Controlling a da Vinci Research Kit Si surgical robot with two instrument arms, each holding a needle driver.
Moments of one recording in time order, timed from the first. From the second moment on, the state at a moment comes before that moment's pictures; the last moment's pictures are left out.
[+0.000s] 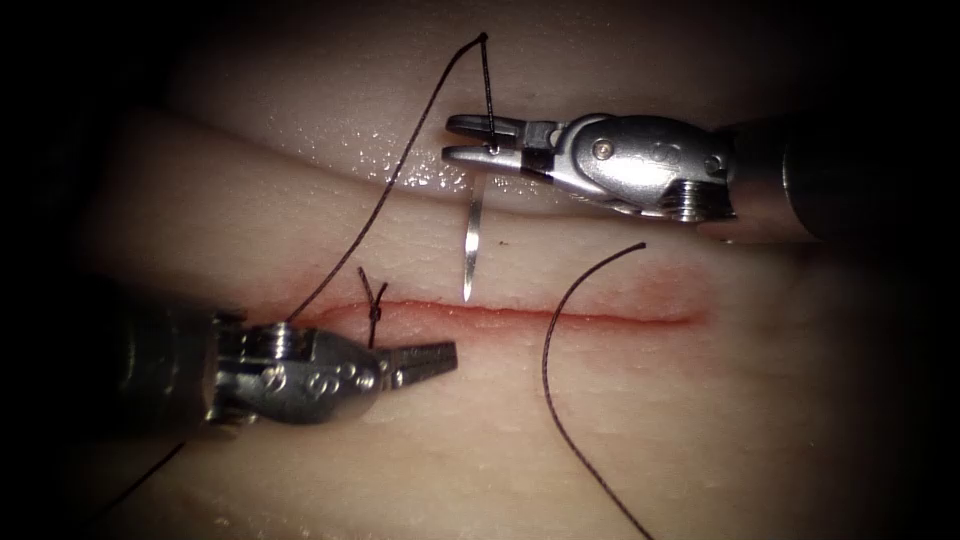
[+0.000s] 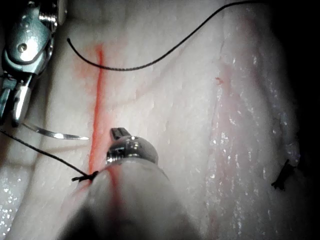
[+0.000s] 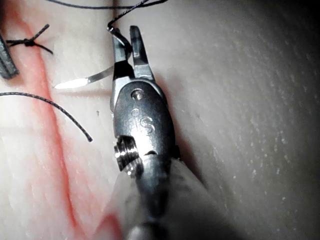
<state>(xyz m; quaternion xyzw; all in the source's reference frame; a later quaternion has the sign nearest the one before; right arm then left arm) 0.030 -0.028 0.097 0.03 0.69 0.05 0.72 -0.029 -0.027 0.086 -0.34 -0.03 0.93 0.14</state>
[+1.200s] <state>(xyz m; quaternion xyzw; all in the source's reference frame) 0.031 -0.030 0.099 -0.04 0.67 -0.02 0.74 -0.029 -0.026 0.087 -0.32 -0.05 0.93 0.16</state>
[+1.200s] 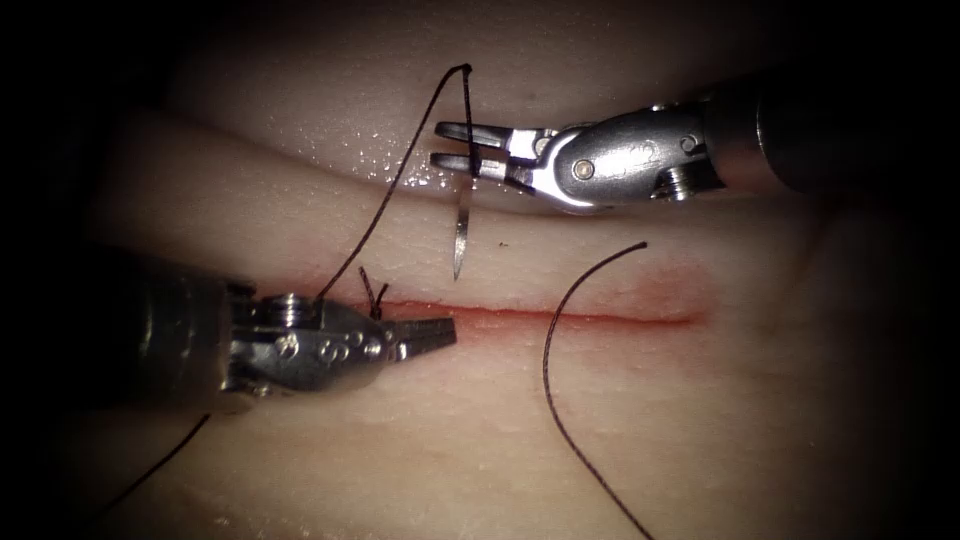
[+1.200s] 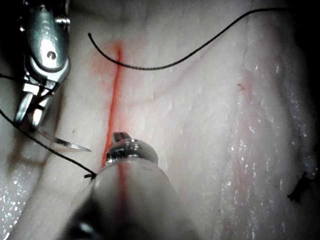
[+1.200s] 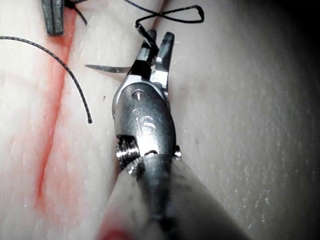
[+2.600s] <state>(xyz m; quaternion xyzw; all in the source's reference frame) 0.031 -0.041 0.101 -0.14 0.65 -0.17 0.72 -0.027 -0.029 0.085 -0.29 -0.07 0.94 0.18</state>
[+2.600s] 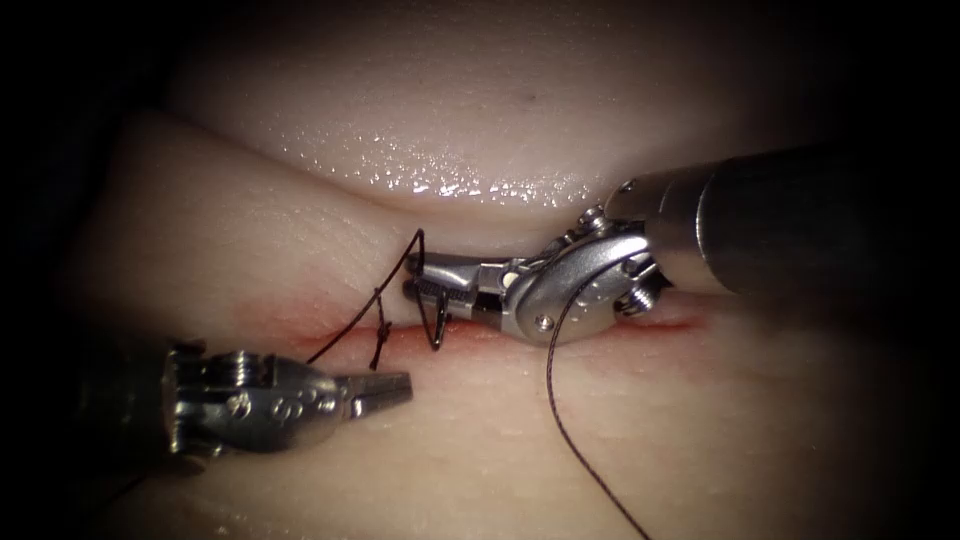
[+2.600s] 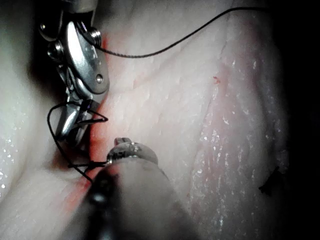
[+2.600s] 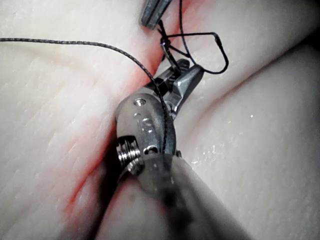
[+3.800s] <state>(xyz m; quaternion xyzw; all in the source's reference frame) 0.030 -0.045 0.103 -0.05 0.65 -0.15 0.74 -0.028 -0.028 0.086 -0.28 -0.07 0.94 0.19</state>
